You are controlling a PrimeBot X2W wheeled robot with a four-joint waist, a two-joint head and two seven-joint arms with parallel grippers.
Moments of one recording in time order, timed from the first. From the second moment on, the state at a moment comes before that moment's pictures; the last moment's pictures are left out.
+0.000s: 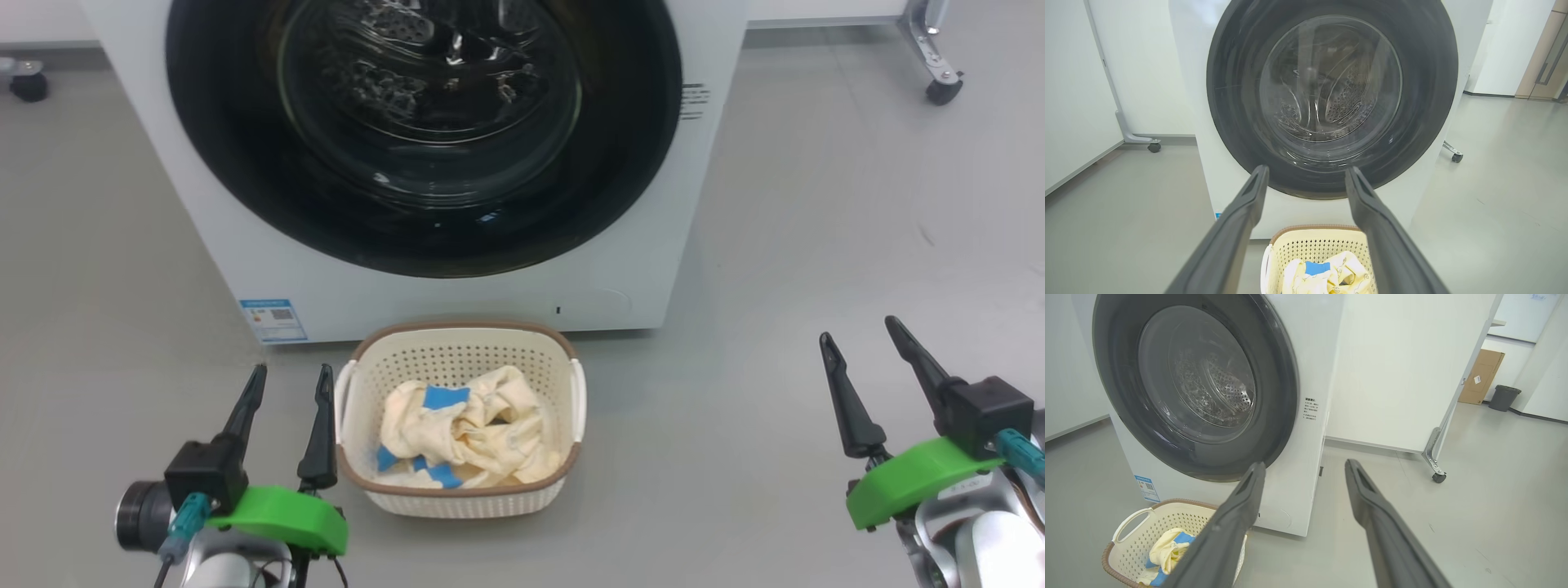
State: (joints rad) left arm -0.18 0.11 -0.19 0.32 -0.21 -0.11 -0.25; right arm -0.03 -0.04 -0.11 0.09 -0.05 0.13 -0.14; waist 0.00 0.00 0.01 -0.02
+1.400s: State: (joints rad) left arm -0.19 0.11 -0.20 0.32 -0.22 -0.08 -0.25; right arm -0.03 -0.04 -0.13 0.09 -0.05 0.13 -0.15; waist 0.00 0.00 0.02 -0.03
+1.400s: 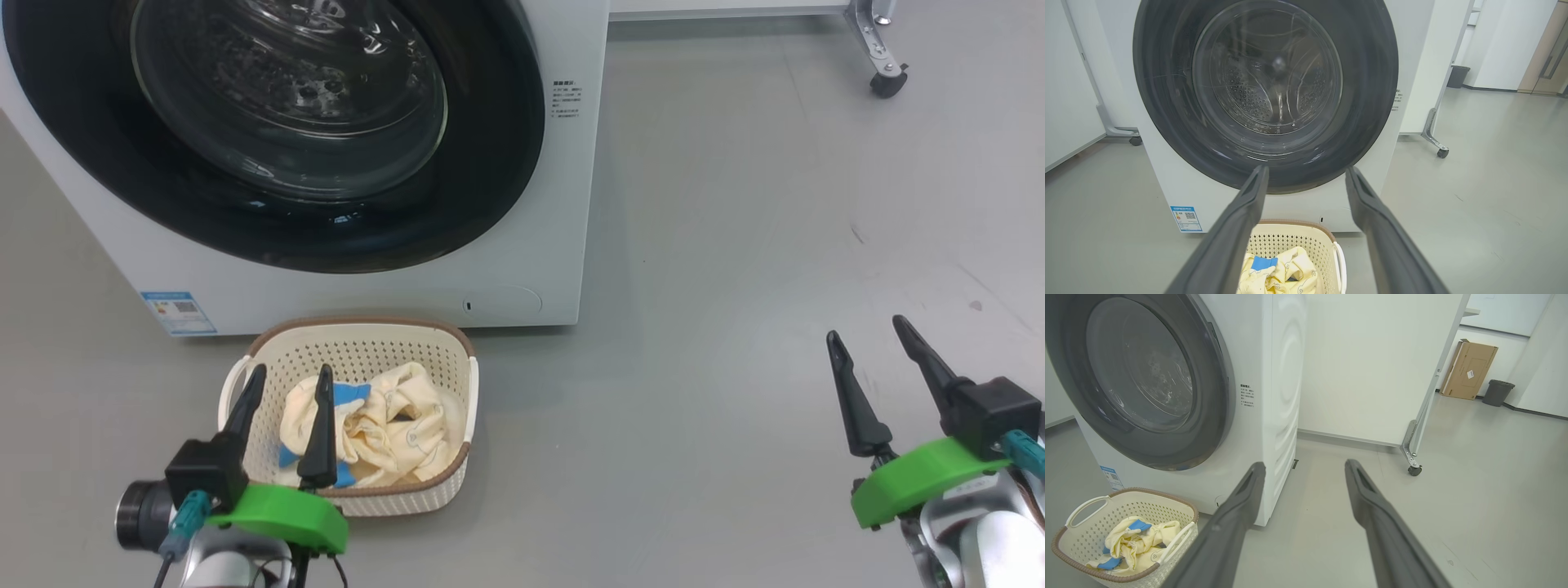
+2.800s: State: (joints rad) left arm -0.33 0.10 -0.24 0.25 -0.21 -0.10 -0.25; right arm -0.54 -0.04 -0.38 0.34 0.38 0.13 -0.13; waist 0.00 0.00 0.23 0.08
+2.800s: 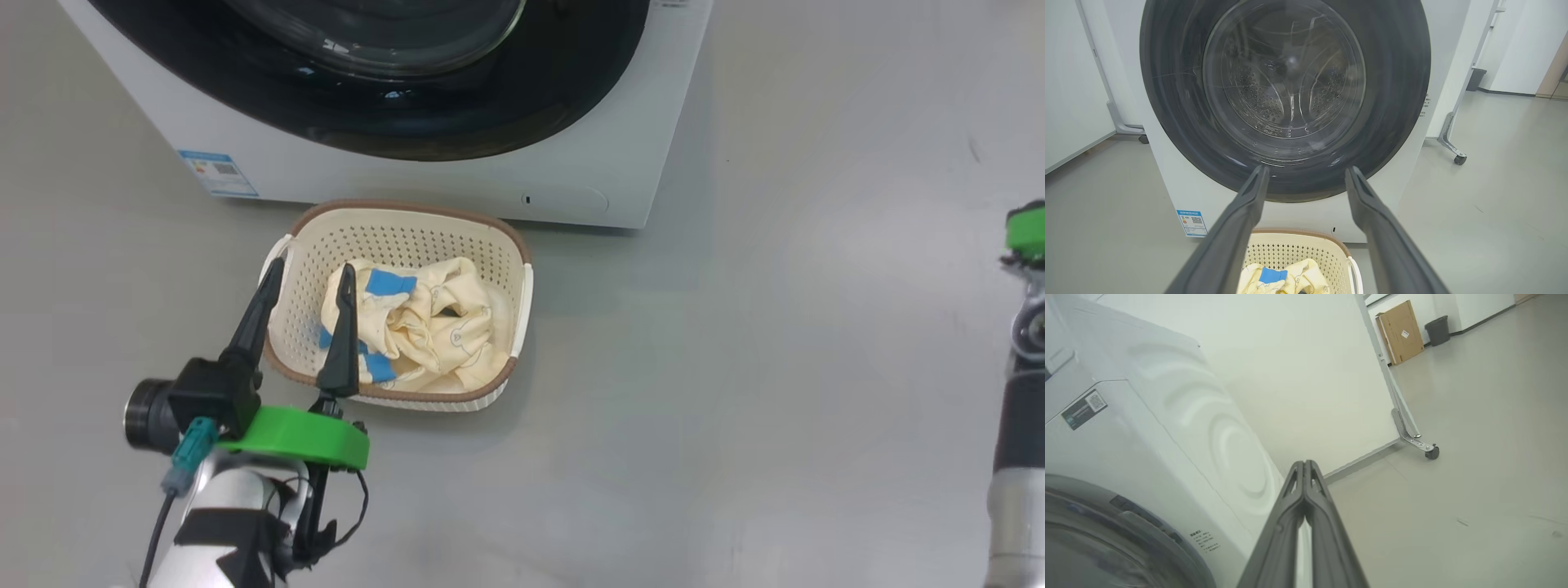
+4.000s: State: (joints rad) left arm -0.42 0.05 -0.26 0.22 -0.18 -0.12 -0.25; right arm -1.20 -0.06 -0.25 0.93 1.27 0.13 0.46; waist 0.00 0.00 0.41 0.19
